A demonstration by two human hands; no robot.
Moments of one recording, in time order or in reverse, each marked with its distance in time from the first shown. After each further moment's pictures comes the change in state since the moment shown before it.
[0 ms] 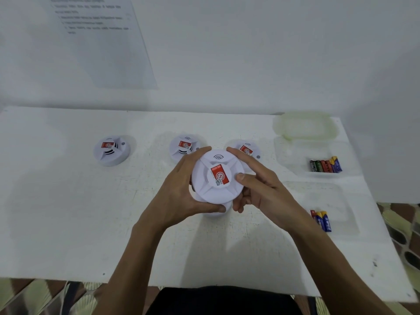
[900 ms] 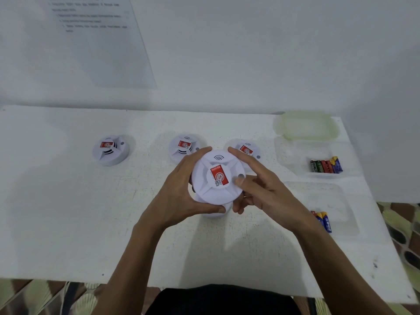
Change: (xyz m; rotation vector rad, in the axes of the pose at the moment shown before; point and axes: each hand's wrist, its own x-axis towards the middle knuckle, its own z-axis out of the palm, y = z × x) left_hand 0.003 -0.002 0.007 -0.180 -0.103 -0.135; right_hand -0.002 -0.009 -0.002 -0.162 -0.020 0.049
